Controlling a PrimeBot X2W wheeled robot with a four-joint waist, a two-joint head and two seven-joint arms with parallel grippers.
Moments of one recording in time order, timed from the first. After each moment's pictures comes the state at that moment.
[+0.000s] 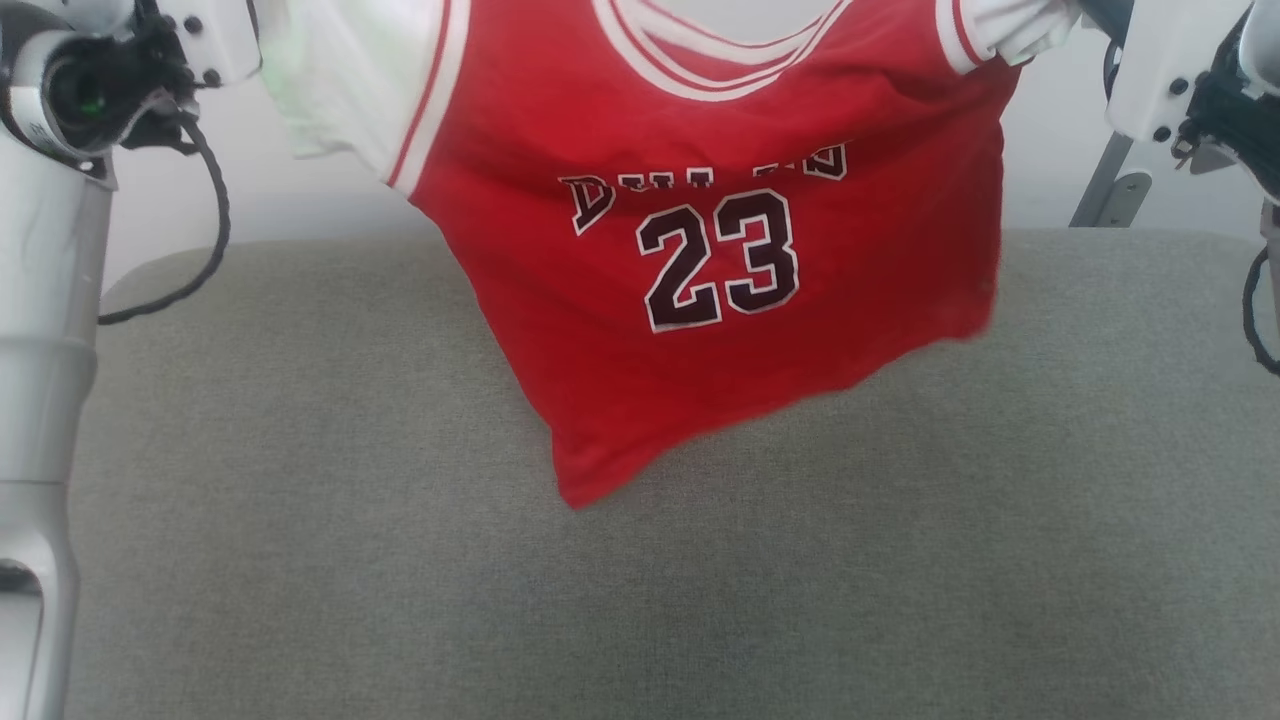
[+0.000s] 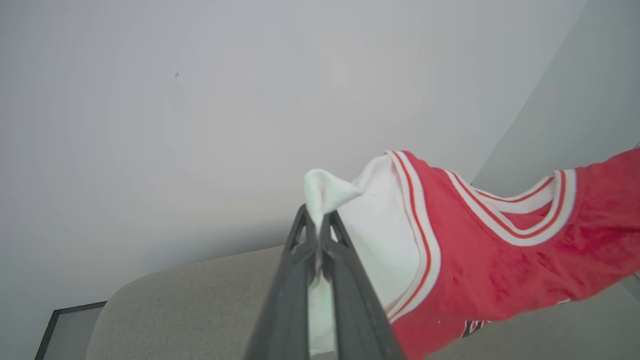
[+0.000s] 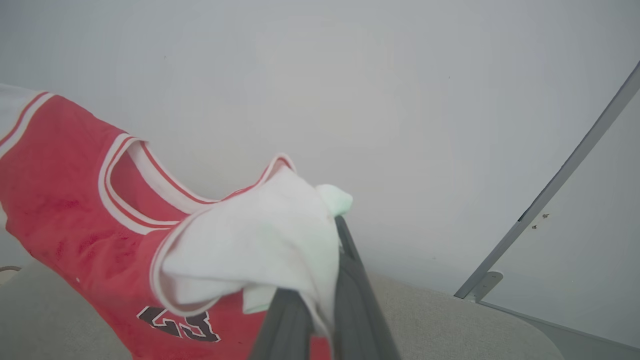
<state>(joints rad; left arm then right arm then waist) -1.20 0.41 -0.29 0.64 -0.74 -0.09 0.69 -1.01 -0.33 0.16 0.35 0.53 0.13 0.76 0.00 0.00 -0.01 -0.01</state>
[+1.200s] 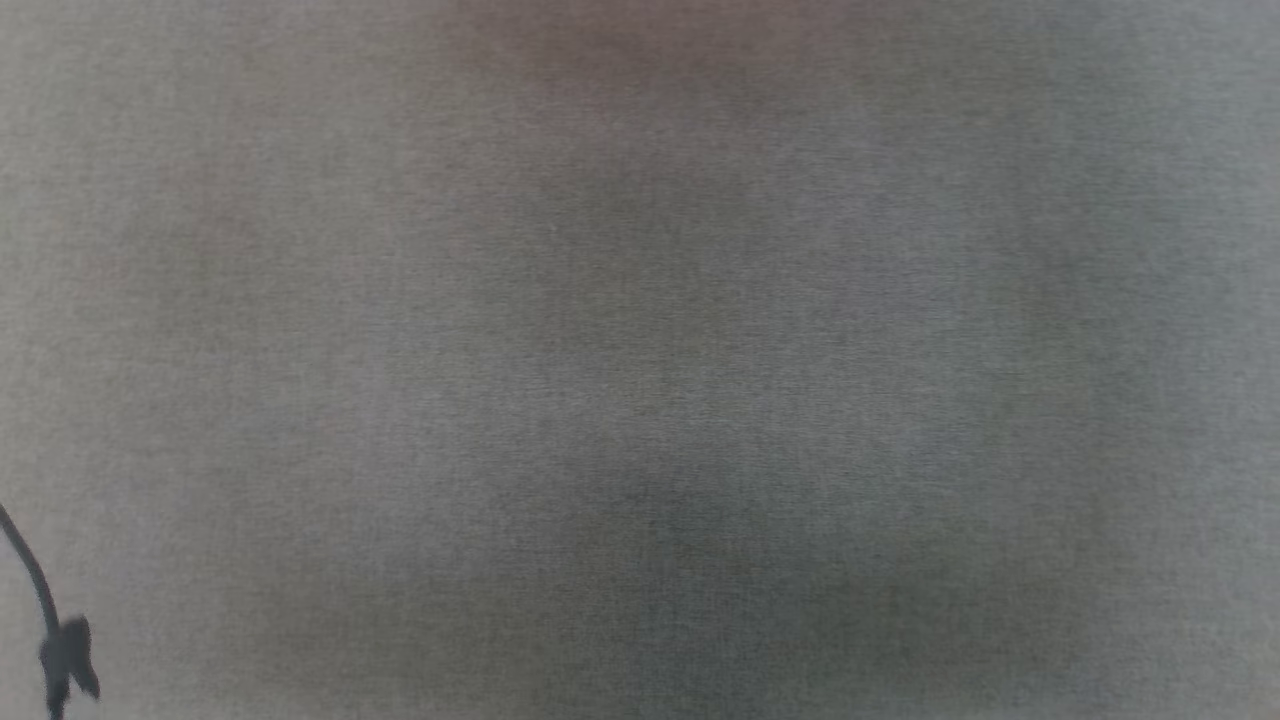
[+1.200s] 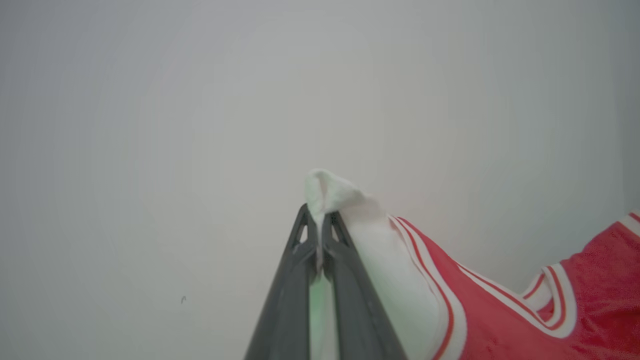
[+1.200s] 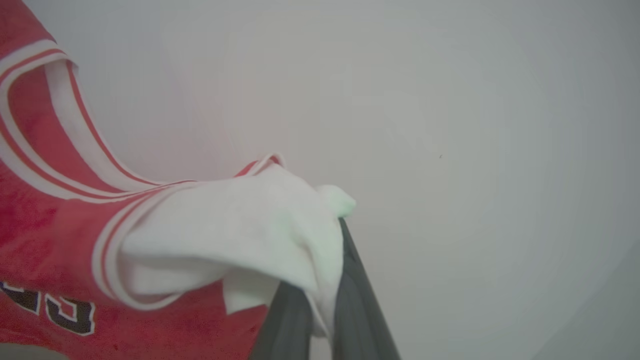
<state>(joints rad) -1.70 0.37 -0.41 0.86 -0.48 -0.13 -0.26 -1.54 -0.32 0.30 0.92 0.19 0.13 -0.20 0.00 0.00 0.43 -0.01</state>
